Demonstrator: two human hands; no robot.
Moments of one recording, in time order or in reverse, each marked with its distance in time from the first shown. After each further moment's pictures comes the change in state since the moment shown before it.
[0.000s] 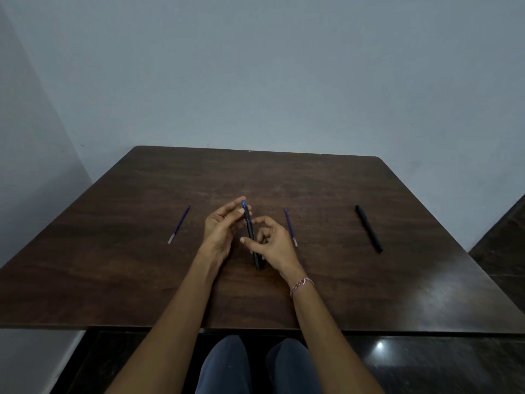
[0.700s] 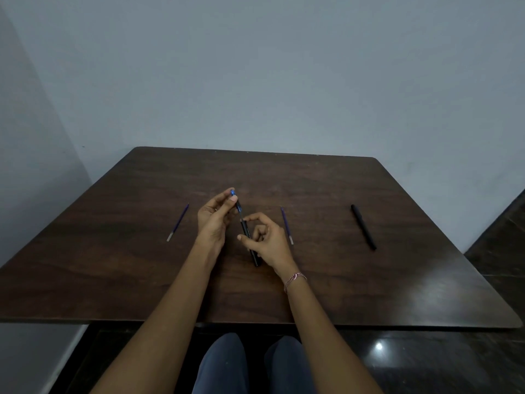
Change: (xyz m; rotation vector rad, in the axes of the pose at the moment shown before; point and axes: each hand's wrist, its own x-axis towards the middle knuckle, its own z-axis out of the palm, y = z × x) left_hand 0.007 0.013 0.007 -0.044 0.182 0.032; right_hand -0.004 -0.008 -0.001 -0.028 0.004 -0.057
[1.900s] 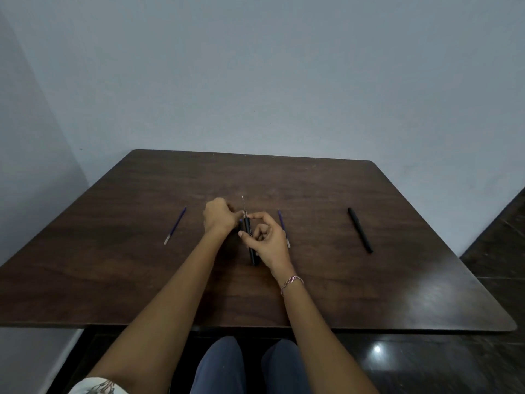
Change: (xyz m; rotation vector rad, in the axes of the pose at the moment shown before) left_hand 0.023 0.003 0.021 1.368 0.096 0.045; right_hand 0.006 0.011 0.001 0.090 0.130 -0.037
